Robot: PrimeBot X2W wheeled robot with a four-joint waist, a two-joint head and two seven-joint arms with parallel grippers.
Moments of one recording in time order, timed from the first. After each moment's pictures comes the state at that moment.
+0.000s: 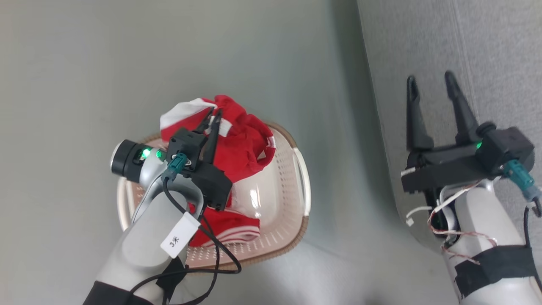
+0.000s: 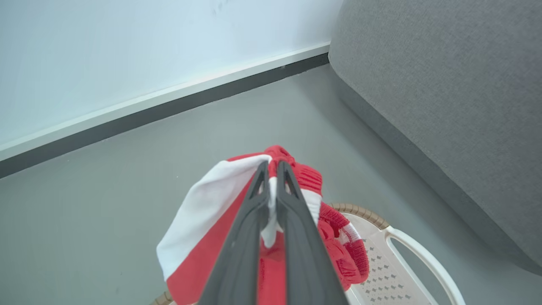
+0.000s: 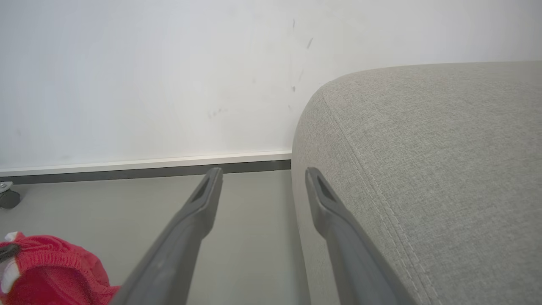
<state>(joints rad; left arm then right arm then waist) -0.73 0.04 -0.43 0.77 -0.19 0.02 -0.25 -0.55 -0.10 0.16 0.28 0.21 0.02 -0.26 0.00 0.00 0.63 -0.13</state>
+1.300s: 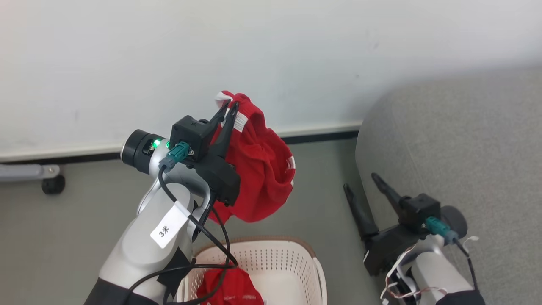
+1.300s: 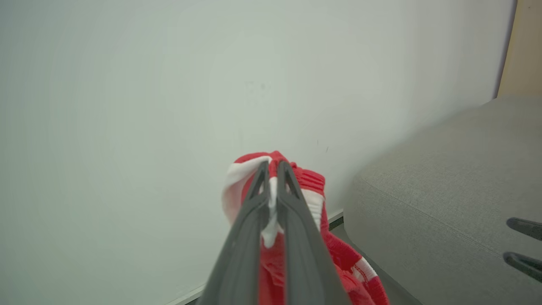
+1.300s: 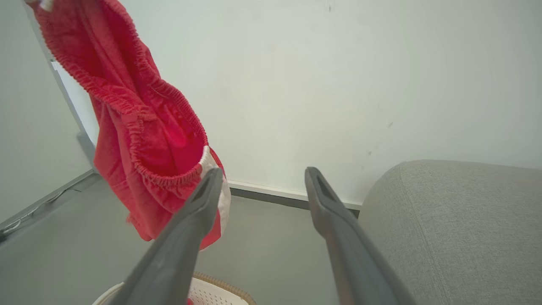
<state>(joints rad) -0.73 0.04 -0.43 0.67 -0.27 -0.07 -0.19 -0.45 -0.08 0.36 0.60 0.18 0.12 -0.26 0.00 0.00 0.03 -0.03</state>
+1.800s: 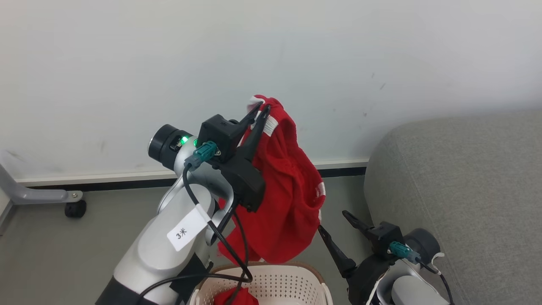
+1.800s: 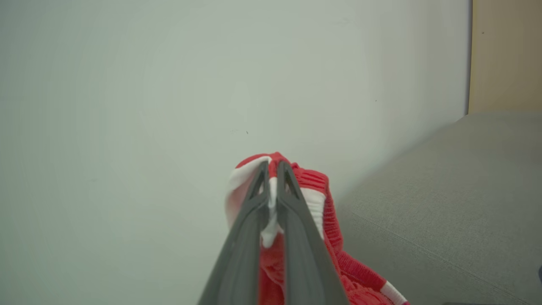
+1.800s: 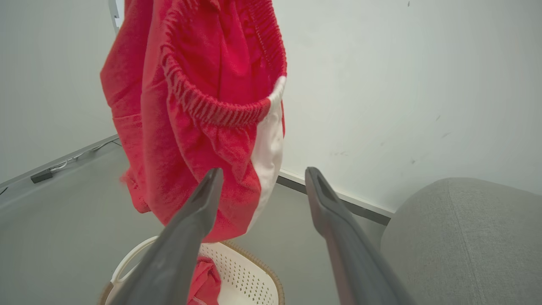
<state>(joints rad) -0.73 0.04 -0.54 0.56 -0.33 -0.07 -0.11 -0.45 -0.08 0.56 0.74 0.19 0.12 -0.26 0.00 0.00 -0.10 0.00</state>
